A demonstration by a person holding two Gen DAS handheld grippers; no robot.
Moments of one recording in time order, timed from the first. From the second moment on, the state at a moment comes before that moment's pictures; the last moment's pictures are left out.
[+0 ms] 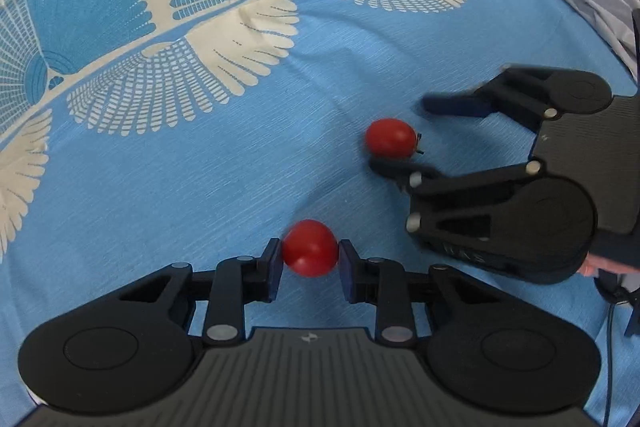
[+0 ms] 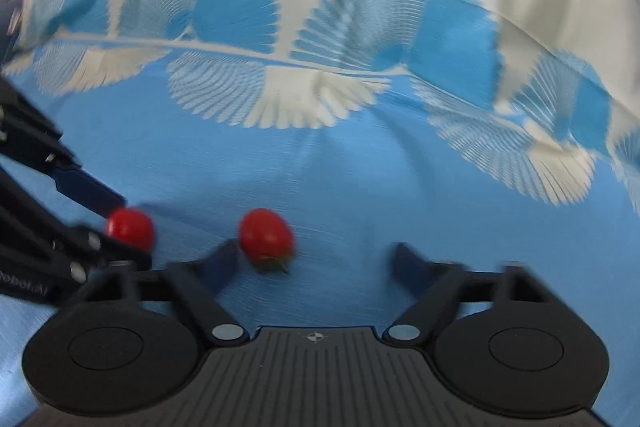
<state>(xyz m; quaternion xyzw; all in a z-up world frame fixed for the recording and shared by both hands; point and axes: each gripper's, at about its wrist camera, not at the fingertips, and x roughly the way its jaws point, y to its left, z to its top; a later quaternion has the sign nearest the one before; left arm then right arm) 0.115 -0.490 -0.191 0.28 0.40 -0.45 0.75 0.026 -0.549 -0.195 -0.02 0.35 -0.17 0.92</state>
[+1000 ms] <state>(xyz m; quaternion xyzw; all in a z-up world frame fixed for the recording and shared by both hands) 0.002 -0.194 -0.003 0.19 0.43 -0.28 0.84 -0.128 -0.324 -0.019 0.11 0.26 -0.18 0.94</state>
